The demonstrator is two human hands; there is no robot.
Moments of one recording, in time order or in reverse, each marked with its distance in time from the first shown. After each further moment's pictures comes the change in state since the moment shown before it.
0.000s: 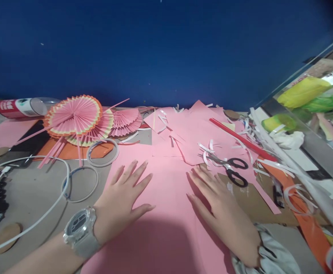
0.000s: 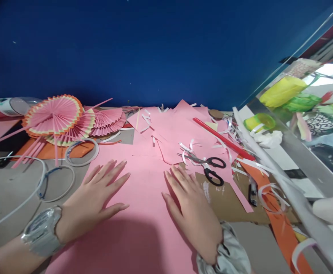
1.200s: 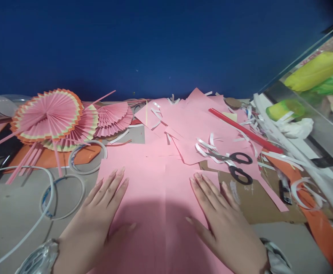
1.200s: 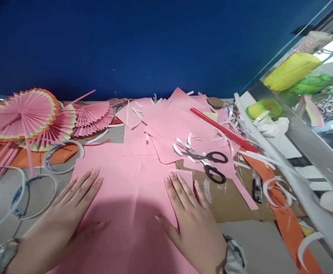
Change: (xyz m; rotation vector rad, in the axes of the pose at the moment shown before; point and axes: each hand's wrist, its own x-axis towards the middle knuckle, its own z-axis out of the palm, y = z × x) left_hand -0.032 -0.013 0.007 0.189 0.048 0.041; right_hand -0.025 0.000 0.016 -0.190 -0.042 -0.061
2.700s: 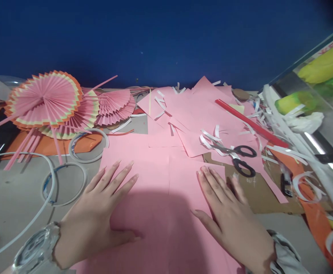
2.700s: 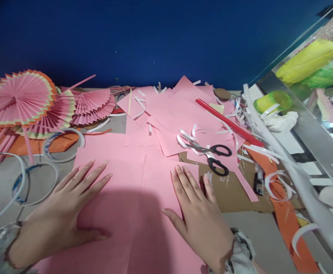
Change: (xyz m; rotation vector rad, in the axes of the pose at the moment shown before) left_hand 0.002 -0.003 -0.007 -0.214 -0.109 0.012; right_hand -0.006 0.002 -0.007 -0.053 -0.014 0.003
